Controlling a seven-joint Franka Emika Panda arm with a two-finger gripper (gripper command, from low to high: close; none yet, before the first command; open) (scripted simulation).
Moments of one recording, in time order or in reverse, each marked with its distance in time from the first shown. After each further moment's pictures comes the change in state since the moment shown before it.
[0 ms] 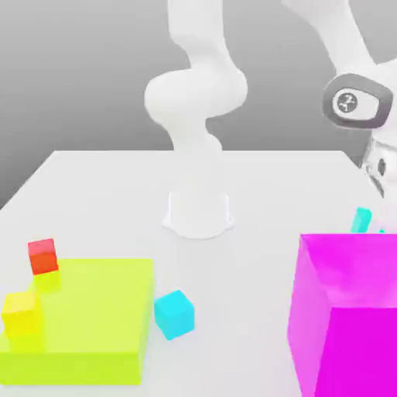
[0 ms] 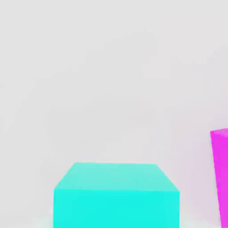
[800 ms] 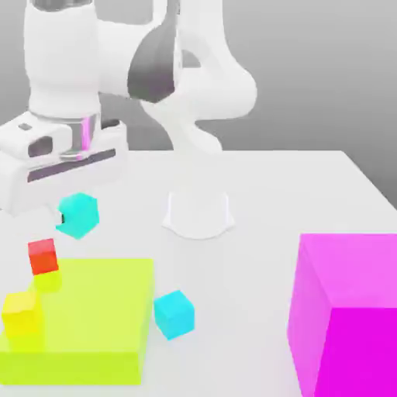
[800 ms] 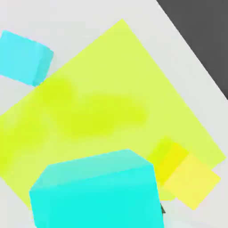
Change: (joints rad) arm -0.692 -0.219 -0.853 -0.057 -0.181 -0.019 -0.782
